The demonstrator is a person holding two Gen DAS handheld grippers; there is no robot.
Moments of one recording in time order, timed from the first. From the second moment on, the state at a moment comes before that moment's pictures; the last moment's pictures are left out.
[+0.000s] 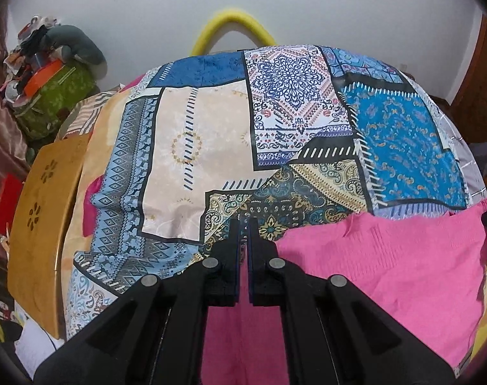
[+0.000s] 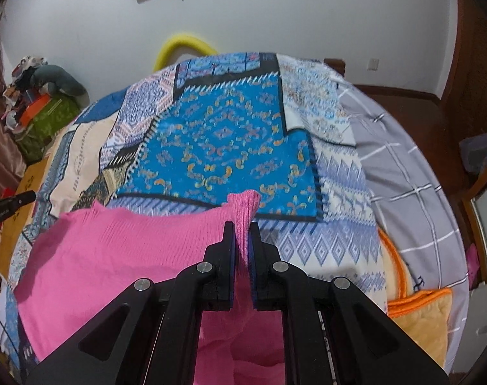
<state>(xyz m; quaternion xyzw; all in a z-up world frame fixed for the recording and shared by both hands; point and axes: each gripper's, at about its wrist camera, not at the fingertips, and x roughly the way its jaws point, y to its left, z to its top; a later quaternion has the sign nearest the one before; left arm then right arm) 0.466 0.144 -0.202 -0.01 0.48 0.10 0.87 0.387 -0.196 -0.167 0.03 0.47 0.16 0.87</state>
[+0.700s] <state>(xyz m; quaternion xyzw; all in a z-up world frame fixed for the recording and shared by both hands) 0.341 0.156 -0.157 0.02 0.49 0.06 0.87 0.302 -0.199 -0.106 0.00 0.46 0.19 0.87</state>
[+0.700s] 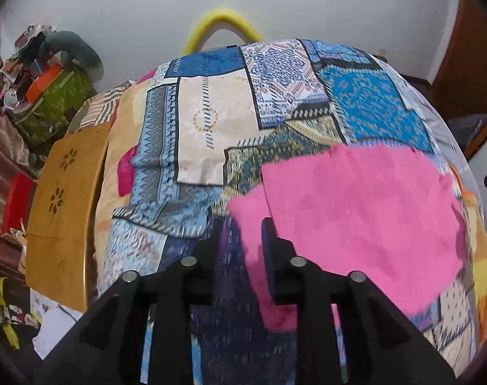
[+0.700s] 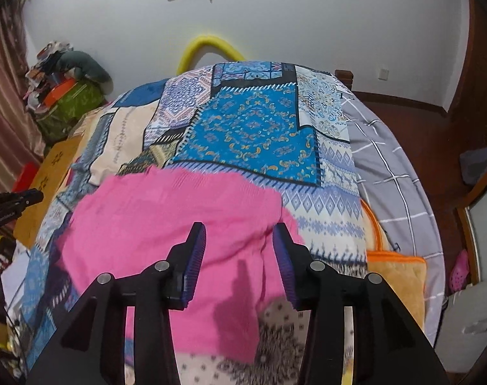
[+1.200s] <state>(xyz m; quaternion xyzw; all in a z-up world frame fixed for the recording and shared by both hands) 0.269 0.142 -0.203 0.02 0.52 0.02 0.85 0.240 -0.210 -0.144 0.00 0.50 0.19 0.84</state>
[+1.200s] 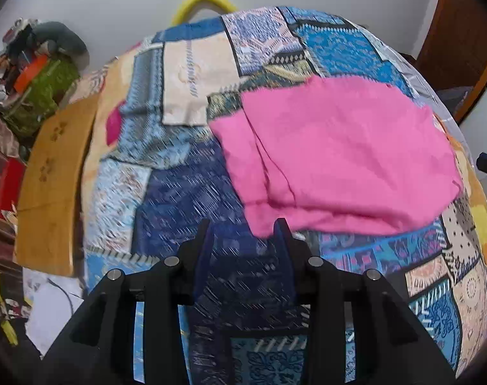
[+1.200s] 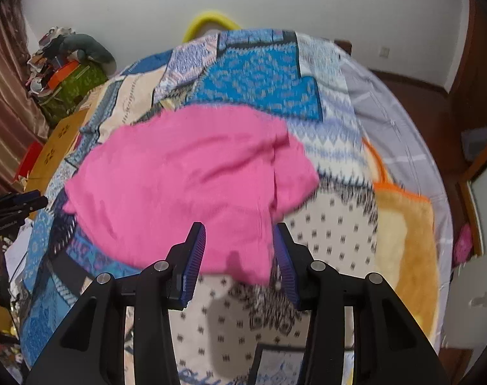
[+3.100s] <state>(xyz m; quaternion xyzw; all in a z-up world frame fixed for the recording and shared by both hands) 0.229 0.134 -0.234 -0.02 0.52 -0.01 0.85 0.221 -0.220 -0.188 0.06 0.51 0.21 0.83</state>
